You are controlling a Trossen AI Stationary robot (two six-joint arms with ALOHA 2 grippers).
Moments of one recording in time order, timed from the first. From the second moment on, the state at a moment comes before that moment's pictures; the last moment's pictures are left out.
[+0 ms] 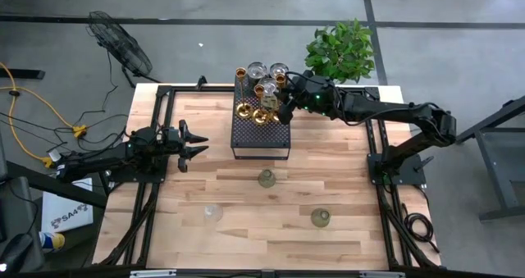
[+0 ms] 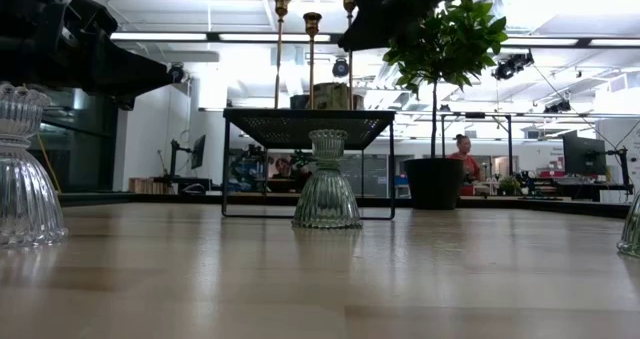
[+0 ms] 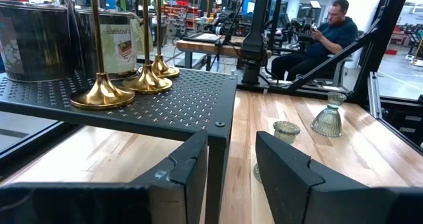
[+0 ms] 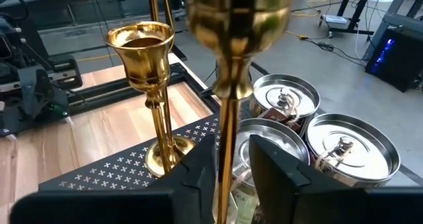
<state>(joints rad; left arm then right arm) 0.21 0.01 0.02 0.00 0.07 -0.08 -0.31 1.44 1.16 -0.03 0.24 0.07</state>
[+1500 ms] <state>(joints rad) 0.21 0.01 0.02 0.00 0.07 -0.08 -0.26 1.35 1.16 -0.27 0.23 0.09</state>
